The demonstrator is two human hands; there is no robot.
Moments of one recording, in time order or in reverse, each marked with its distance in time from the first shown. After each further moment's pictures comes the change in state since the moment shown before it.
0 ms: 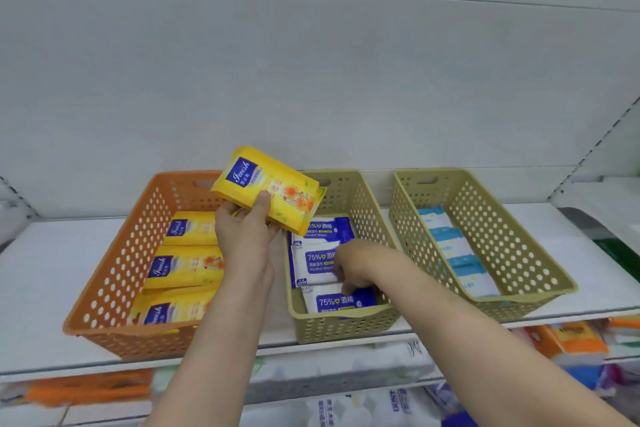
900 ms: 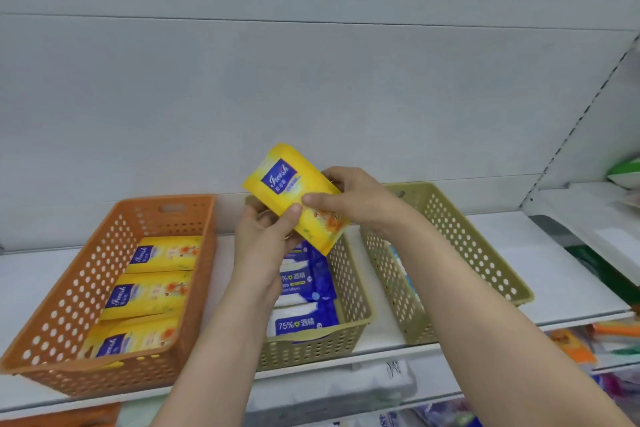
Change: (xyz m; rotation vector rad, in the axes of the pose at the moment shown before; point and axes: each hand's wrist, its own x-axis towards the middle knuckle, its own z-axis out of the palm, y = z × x) left_hand -0.042 -0.012 0.055 0.100 -0.379 -0.013; right_hand -0.048 0.062 -0.067 1.148 0.560 -0.268
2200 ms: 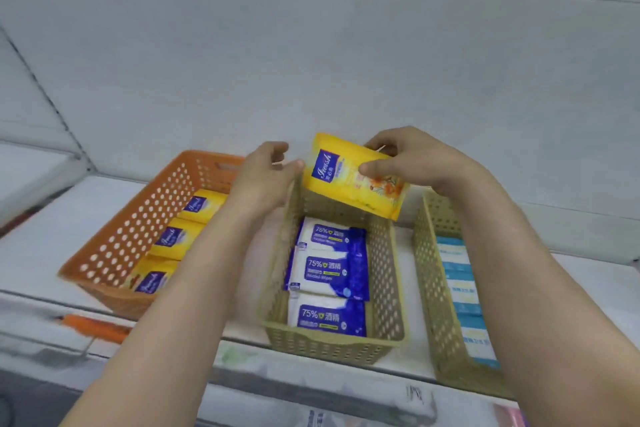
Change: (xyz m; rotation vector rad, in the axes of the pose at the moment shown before) left_hand 0.057 0.029 -0.031 0.818 0.237 0.133; right_hand 0.075 -0.004 -0.045 -0.424 -0.173 -0.094
